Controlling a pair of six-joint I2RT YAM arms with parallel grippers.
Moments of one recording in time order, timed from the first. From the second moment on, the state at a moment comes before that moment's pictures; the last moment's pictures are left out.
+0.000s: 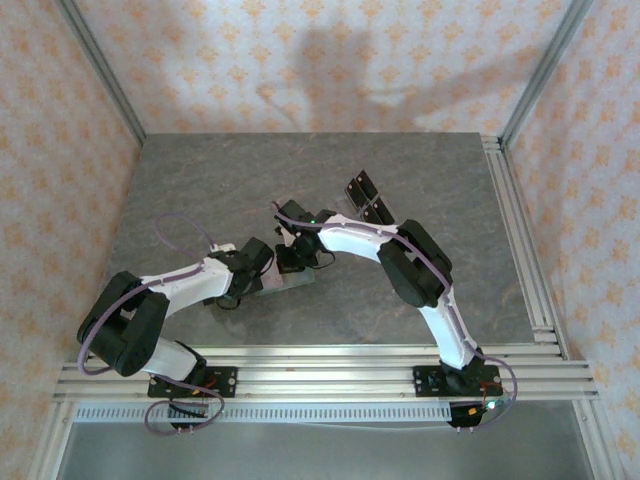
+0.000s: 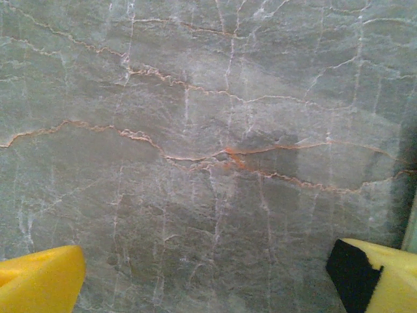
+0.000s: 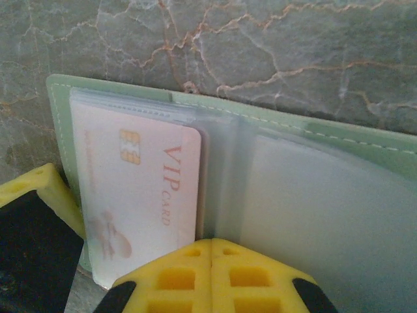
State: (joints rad) left arm -0.49 1.44 0.66 -0.66 -0.48 -0.92; right arm 0.85 2.19 1.62 -0.61 -0.37 0.56
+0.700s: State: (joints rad) left arm -0.46 1.44 0.73 -0.76 -0.53 -0.96; right arm 0.85 2.19 1.59 -0.57 -0.40 0.55
